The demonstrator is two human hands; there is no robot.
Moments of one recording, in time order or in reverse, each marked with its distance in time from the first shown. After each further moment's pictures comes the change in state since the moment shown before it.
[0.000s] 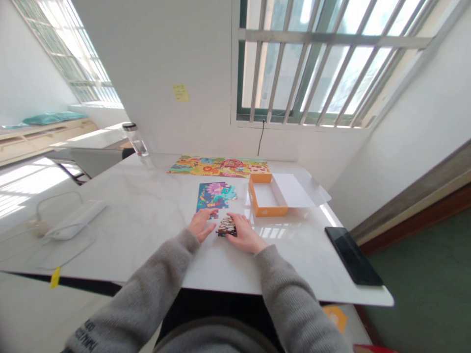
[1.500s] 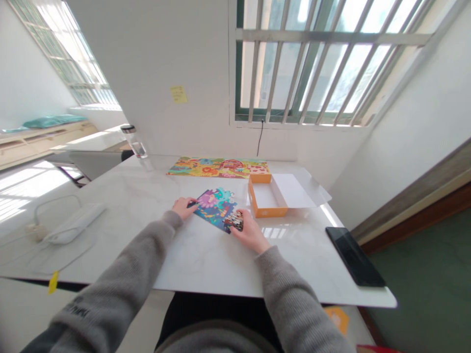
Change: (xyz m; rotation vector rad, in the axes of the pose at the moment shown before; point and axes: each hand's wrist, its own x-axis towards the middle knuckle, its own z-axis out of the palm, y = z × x) left_hand 0.046 -0.077 -0.039 0.205 -0.089 -0.608; right_hand 0.000 0.004 -0.011 0.124 0.168 0.219
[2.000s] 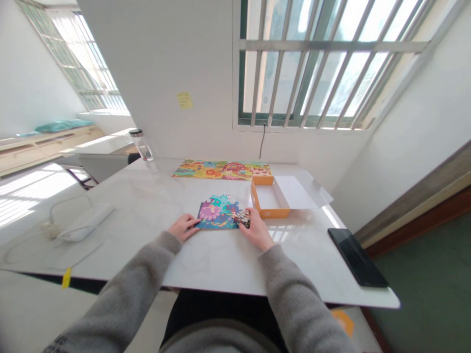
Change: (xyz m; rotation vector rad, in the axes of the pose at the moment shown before) left_hand -0.058 -0.047 0.021 -0.181 0.030 0.584; right_hand 0.003 0.013 -0.001 -0.079 0.112 0.046
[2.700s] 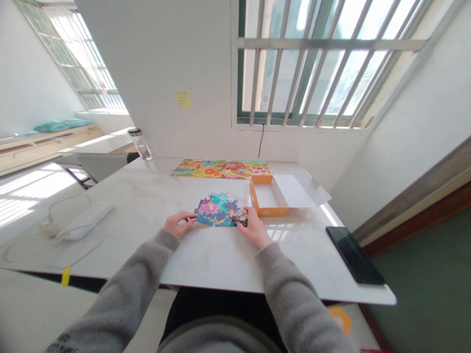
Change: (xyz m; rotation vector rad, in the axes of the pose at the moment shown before) left_hand -0.001 0.038 -0.021 -0.275 0.268 -0.127; right_hand 0.001 0.000 0.001 -0.018 -0.030 -0.003
